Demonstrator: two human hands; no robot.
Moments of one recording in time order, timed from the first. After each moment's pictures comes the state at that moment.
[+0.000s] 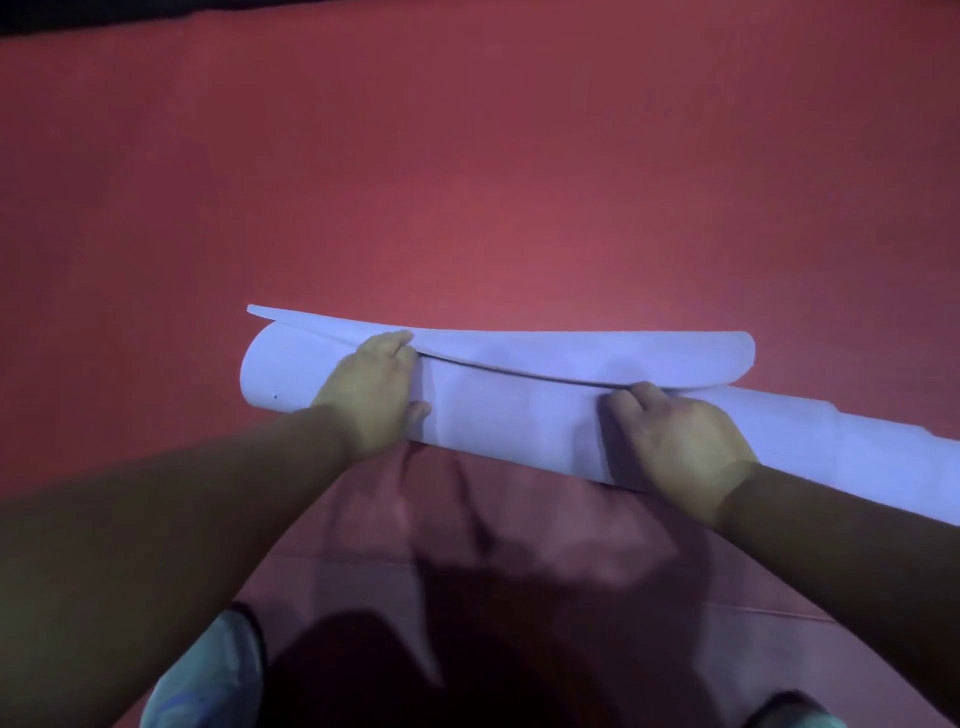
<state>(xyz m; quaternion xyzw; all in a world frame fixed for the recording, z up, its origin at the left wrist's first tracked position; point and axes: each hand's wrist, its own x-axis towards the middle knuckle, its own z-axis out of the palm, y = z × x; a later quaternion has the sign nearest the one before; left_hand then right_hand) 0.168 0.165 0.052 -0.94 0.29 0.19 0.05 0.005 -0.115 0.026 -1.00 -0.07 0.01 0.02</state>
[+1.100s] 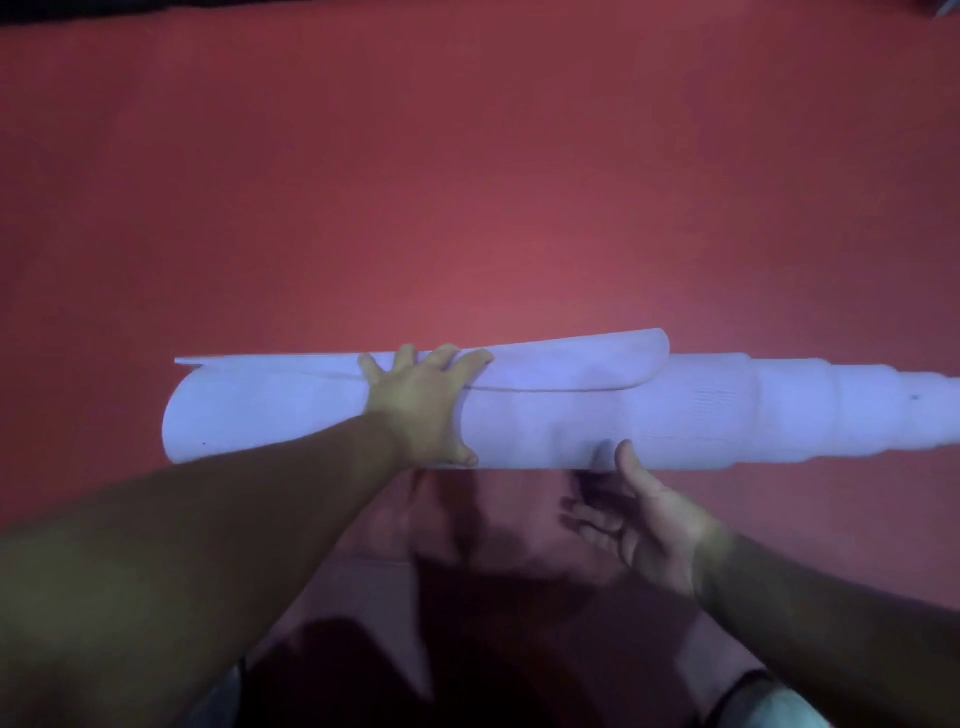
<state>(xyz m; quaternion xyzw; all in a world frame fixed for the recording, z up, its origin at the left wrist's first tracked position) 0.131 0.110 0.040 -0.93 0.30 0.21 0.10 -0.053 -0.080 0.004 -0.33 0.48 0.16 0.80</state>
